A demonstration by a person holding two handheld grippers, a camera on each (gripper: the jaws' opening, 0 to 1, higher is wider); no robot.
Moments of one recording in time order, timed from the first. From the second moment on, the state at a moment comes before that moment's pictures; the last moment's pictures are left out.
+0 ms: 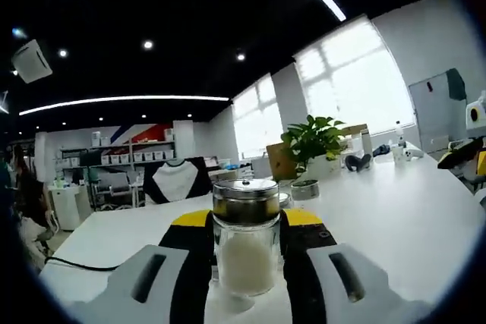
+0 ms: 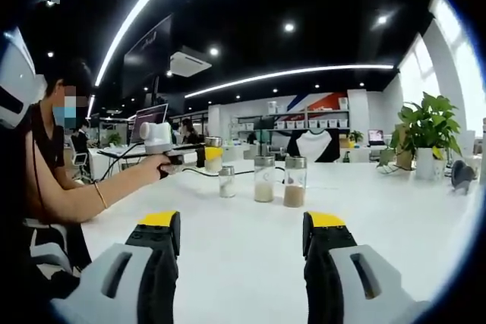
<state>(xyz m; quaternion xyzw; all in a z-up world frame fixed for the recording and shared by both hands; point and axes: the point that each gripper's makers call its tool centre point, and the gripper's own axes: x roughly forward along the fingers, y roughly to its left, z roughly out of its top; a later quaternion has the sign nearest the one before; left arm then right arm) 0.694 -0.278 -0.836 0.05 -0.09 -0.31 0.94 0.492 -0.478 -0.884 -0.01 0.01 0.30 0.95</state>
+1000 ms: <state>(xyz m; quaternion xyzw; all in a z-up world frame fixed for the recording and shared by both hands) 0.667 -0.373 -0.858 0.04 -0.07 -0.46 0.89 0.506 -0.474 -0.889 -0.02 0.01 0.30 0.95</state>
